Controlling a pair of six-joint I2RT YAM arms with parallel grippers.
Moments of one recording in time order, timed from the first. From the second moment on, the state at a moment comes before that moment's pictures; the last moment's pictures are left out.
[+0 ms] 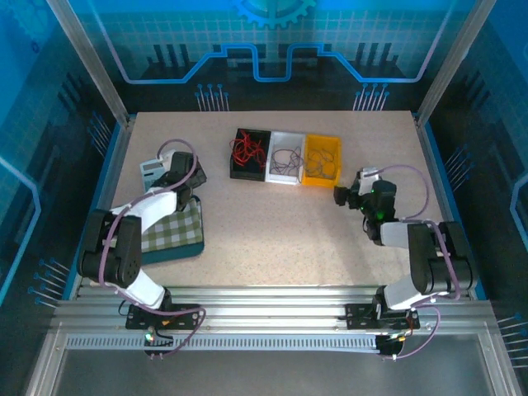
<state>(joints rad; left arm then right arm) -0.13 1.56 0.85 -0.08 -0.44 -0.55 0.04 1.51 0.42 0.67 -0.11 -0.01</state>
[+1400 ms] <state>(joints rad) -0.04 1.48 0.42 0.61 -0.33 -0.21 0.04 1.53 0.39 0.75 -0.07 -0.05</state>
